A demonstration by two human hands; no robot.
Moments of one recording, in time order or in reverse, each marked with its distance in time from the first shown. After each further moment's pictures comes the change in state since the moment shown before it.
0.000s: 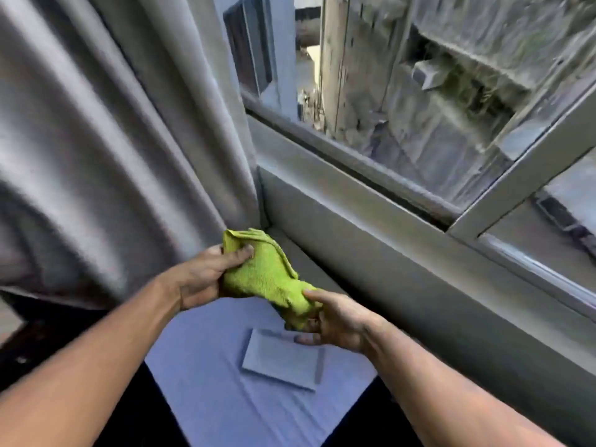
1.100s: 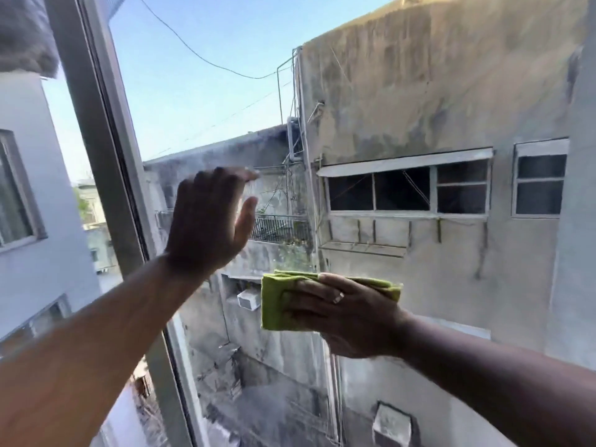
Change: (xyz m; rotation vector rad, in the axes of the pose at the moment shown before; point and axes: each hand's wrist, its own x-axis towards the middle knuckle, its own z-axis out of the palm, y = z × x) left_hand -0.162 0.303 0.606 1.177 0.374 2.279; right_hand -0.587 -0.174 -0.183 2.387 -1.515 0.881
